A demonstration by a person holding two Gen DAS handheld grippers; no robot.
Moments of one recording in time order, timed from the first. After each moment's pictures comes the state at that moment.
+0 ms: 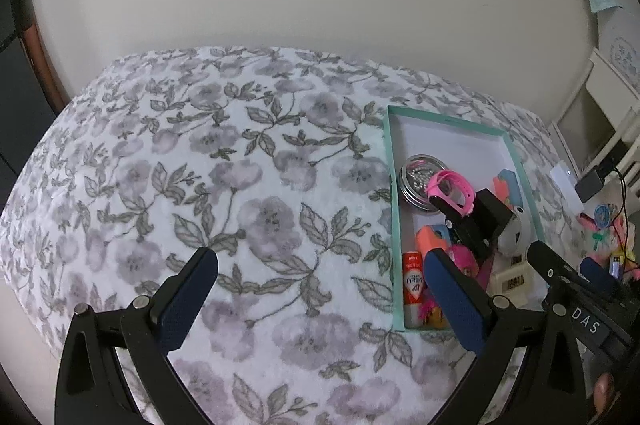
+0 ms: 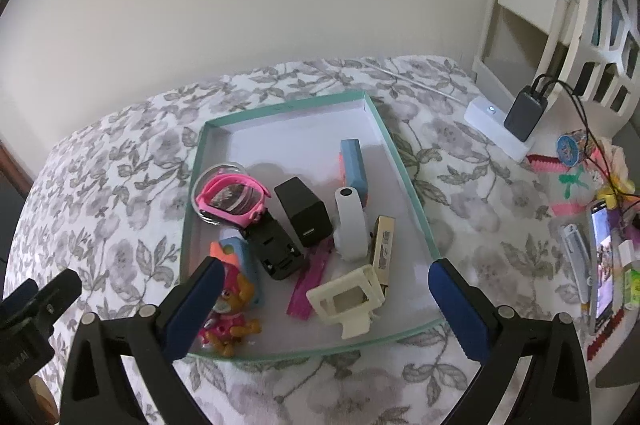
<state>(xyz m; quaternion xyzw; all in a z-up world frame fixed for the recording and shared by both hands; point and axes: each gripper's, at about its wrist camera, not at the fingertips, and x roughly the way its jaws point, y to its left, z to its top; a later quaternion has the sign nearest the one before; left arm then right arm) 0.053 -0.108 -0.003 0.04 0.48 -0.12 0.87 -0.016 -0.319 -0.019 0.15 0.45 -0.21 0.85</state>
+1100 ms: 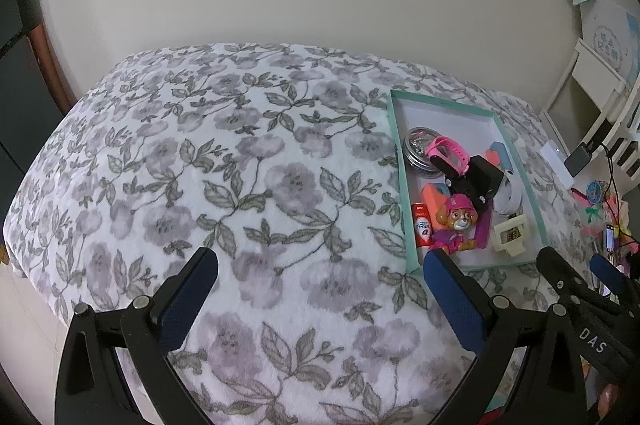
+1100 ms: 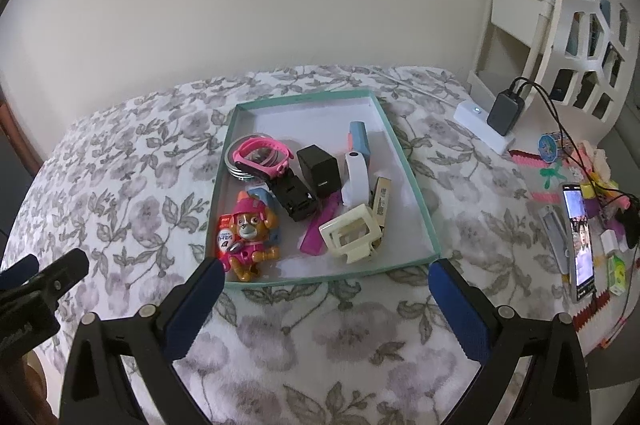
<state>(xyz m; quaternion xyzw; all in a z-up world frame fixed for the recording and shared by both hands) 0.002 -0.070 0.004 0.04 0.47 -0.12 0.87 -0.082 -0.273 0.000 0.12 0.43 -0.20 0.87</state>
